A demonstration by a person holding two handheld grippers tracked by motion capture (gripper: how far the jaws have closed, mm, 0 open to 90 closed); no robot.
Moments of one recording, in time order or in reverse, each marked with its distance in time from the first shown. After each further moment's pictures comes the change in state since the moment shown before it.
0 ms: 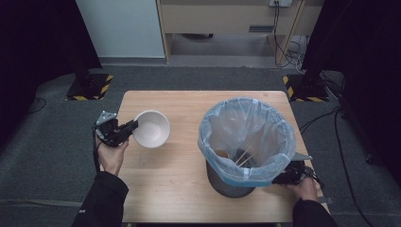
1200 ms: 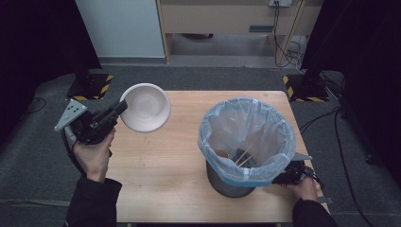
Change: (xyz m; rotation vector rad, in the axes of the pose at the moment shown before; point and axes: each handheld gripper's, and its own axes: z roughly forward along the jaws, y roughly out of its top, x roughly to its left) left arm -0.056 0.063 -0.097 -0.375 -0.157 0.105; right arm 0.000 0.000 0.000 0.000 0.000 0.000
